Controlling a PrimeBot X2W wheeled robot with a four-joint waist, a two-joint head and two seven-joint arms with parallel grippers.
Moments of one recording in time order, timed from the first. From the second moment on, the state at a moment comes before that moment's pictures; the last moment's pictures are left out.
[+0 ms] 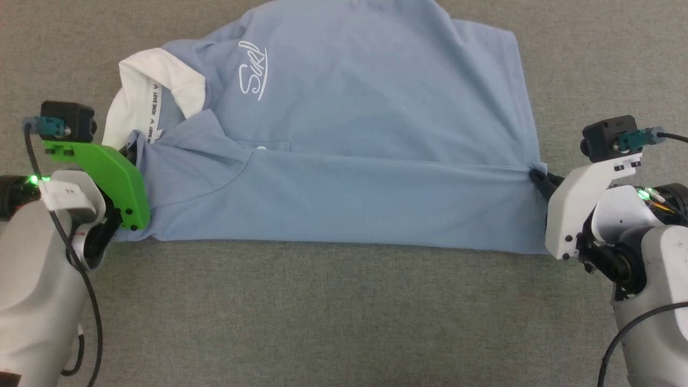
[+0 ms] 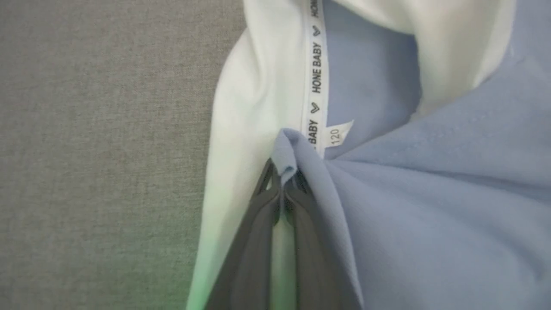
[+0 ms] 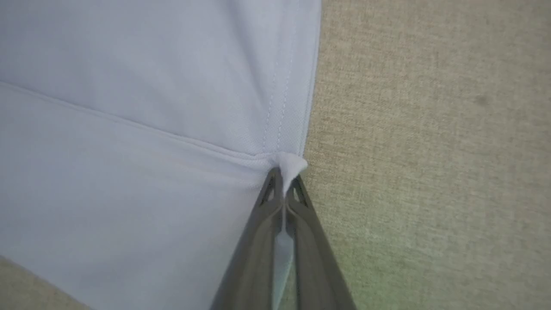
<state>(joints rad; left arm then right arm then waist) -0.65 0.55 -0.40 0.48 -0.65 -0.04 0.33 -0.42 -0.20 0.03 0.14 0.28 0.13 0.71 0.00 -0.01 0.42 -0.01</state>
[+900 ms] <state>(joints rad) -0.18 0.43 -0.26 0.29 -0.61 0.27 -0.15 -0.04 -0.05 -0.02 0.05 0.26 0.13 -0.14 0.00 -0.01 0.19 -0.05</state>
